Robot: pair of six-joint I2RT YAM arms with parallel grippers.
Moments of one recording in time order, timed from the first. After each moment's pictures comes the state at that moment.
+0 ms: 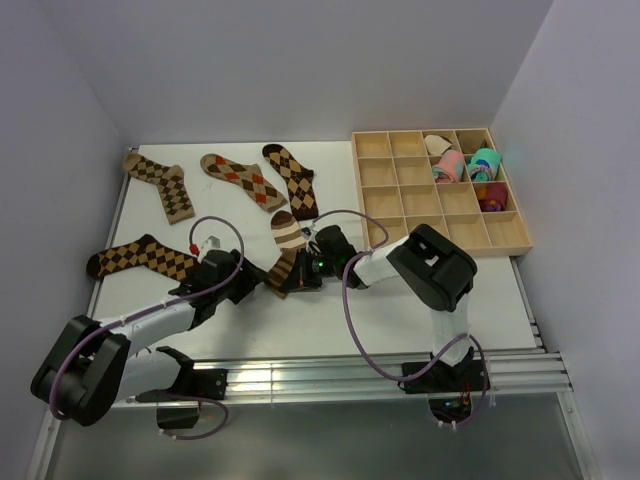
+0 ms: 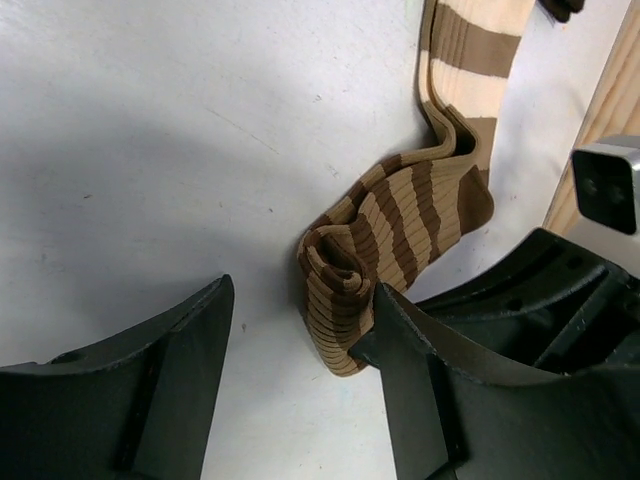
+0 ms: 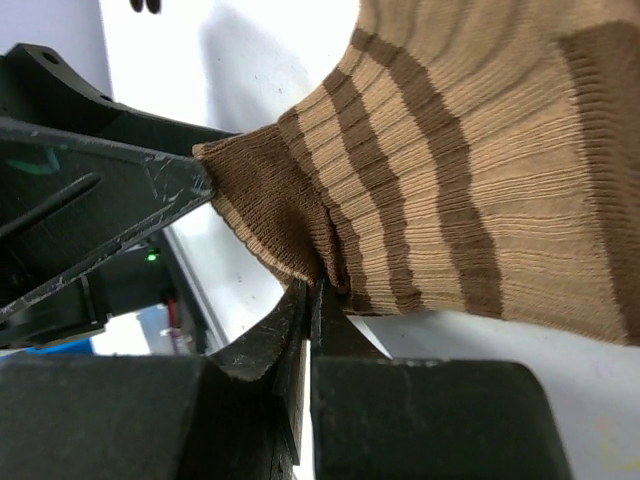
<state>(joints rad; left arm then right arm) -0.49 1.18 0.34 0.12 -0.06 -1.11 0.76 1.94 0.84 0.46 -0.53 0.86</state>
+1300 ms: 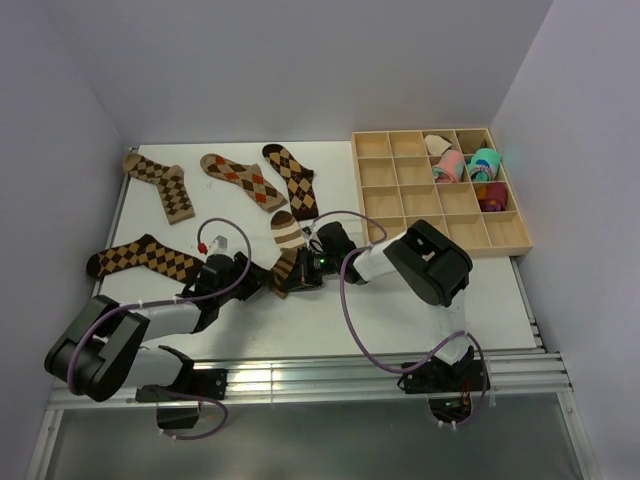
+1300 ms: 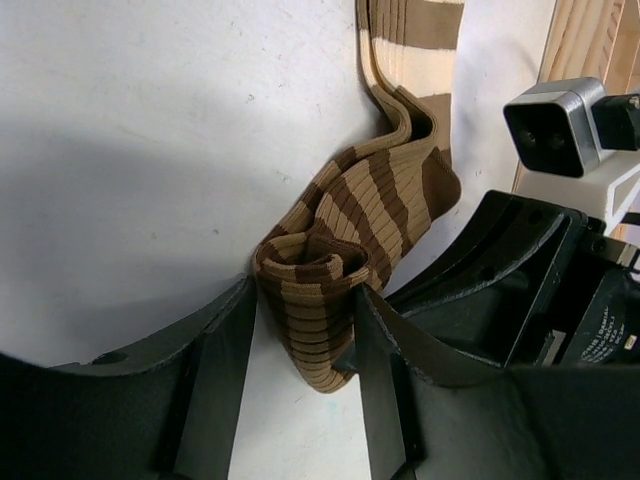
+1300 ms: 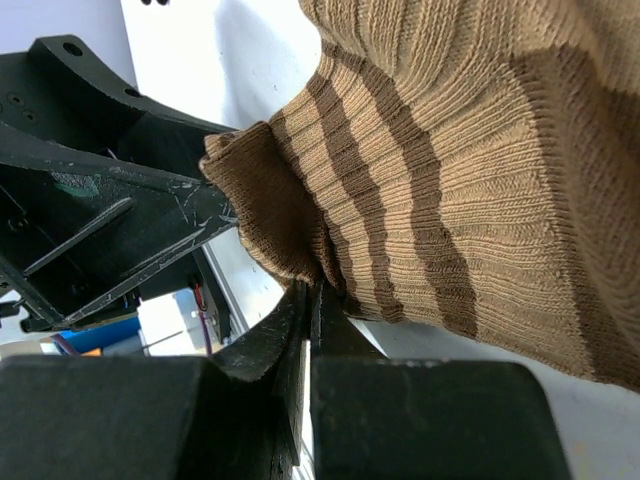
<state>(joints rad) -0.49 1.30 0.25 0.48 0.03 -1.06 0.71 2.00 0.87 0.46 -0.65 0.91</state>
